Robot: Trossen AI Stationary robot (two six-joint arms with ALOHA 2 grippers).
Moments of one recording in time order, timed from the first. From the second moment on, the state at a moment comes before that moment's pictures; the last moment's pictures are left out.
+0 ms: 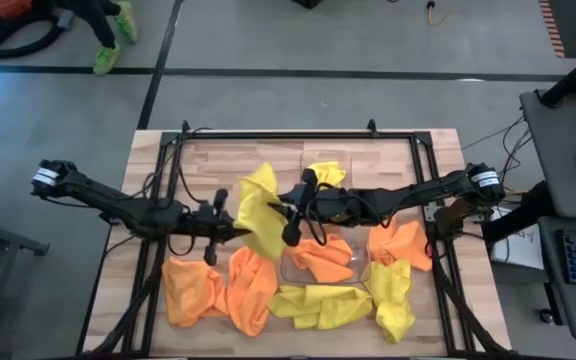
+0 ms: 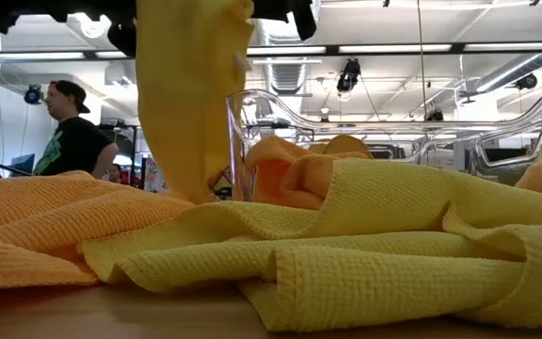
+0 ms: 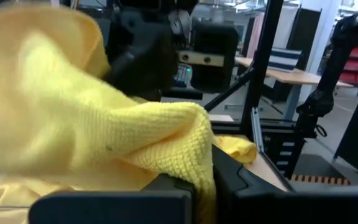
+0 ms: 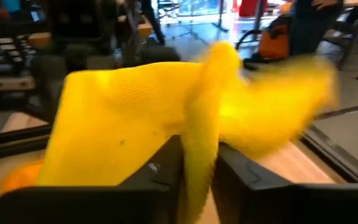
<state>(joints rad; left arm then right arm) -0.30 0.90 0.44 0.48 -0.22 -0.11 0.13 1.67 1.31 0.12 0.38 0.13</state>
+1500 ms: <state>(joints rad) -0.31 0.65 0.44 0.26 -0.49 -0.23 0.12 1.65 1.30 -0.13 0.37 0.08</state>
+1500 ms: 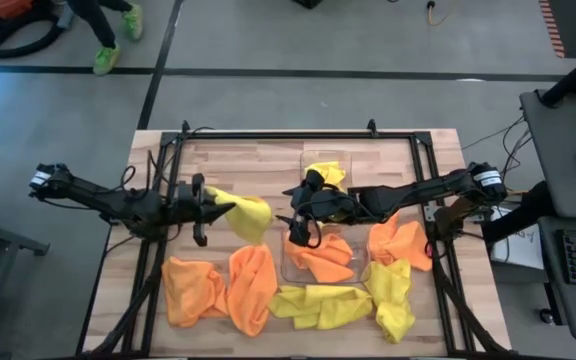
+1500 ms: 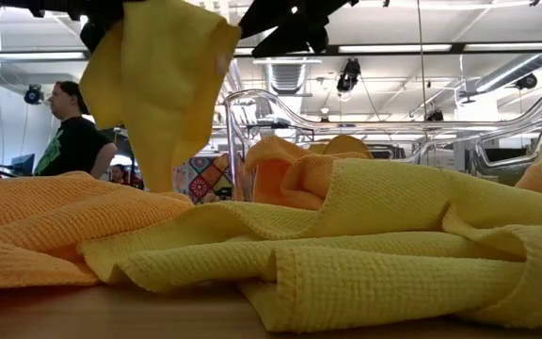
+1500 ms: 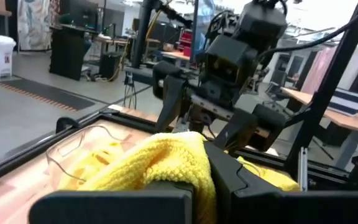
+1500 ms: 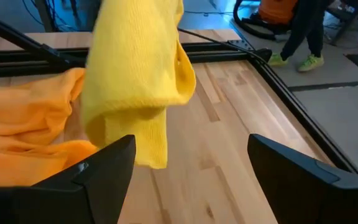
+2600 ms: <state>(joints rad) -0.30 0.91 0.47 0.49 -0.45 -0.24 0.12 1.72 1.30 0.14 0.26 -0.08</state>
